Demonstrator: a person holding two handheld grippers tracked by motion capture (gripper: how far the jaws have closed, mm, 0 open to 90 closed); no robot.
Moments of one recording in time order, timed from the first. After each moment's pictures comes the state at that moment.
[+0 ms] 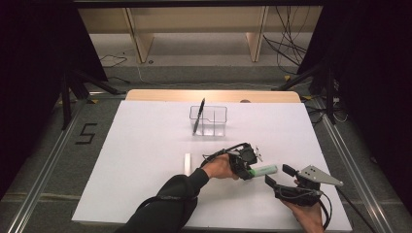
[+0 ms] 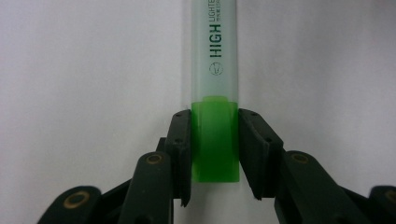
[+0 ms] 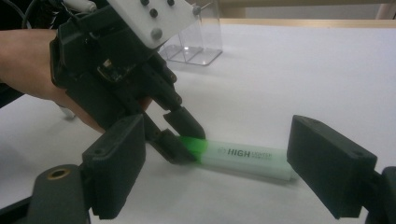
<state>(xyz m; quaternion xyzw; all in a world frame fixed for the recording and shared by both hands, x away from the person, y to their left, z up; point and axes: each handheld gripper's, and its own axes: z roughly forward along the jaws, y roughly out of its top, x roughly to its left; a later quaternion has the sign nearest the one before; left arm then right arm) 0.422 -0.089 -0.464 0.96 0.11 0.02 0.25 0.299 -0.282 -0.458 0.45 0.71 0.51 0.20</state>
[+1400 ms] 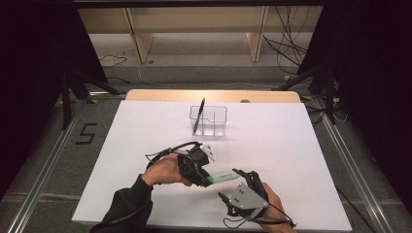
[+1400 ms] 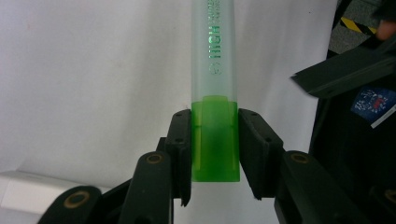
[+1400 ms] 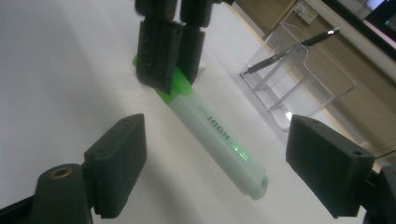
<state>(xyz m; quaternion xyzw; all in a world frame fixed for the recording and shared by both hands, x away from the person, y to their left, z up) 0.381 0.048 -0.404 0.96 0.15 -0.05 0.24 0.272 -0.143 -0.447 0.14 0.84 0.37 0.36</state>
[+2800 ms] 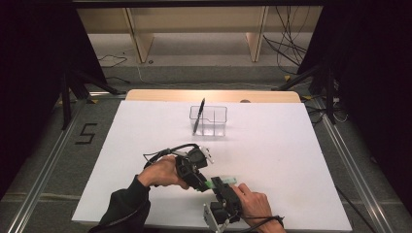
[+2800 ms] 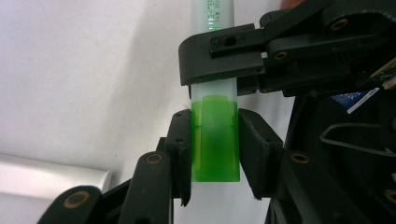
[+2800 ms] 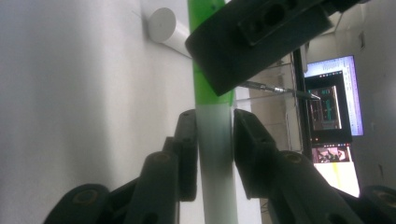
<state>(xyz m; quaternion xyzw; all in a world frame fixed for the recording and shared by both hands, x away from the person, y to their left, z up) 0.378 0.051 -0.403 0.96 0.15 -0.08 0.21 0.266 -0.088 -0.484 -0.06 0.83 0.17 0.53</state>
